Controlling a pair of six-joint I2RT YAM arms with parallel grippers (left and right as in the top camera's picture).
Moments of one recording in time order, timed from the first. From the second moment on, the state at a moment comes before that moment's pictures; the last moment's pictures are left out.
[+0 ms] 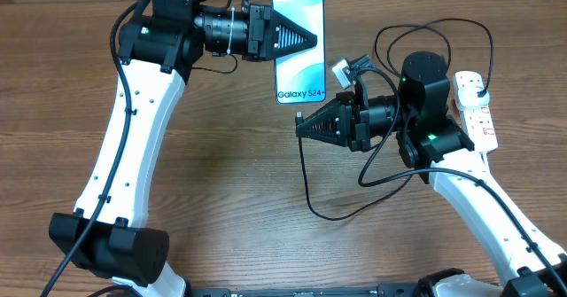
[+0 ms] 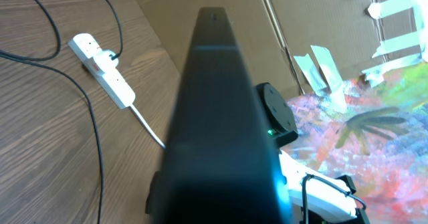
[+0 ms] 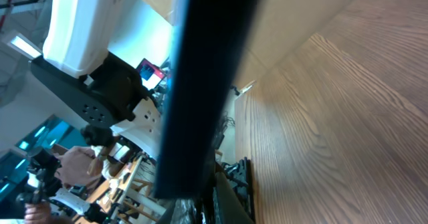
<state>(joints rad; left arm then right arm) -0.24 1.79 1.94 -0.79 1.26 -0.47 0.30 1.41 0.98 0.23 -1.42 0.57</state>
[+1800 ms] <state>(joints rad) -0.23 1.79 1.94 -0.78 1.30 -0.47 0.30 1.41 0.98 0.44 -1.41 0.76</state>
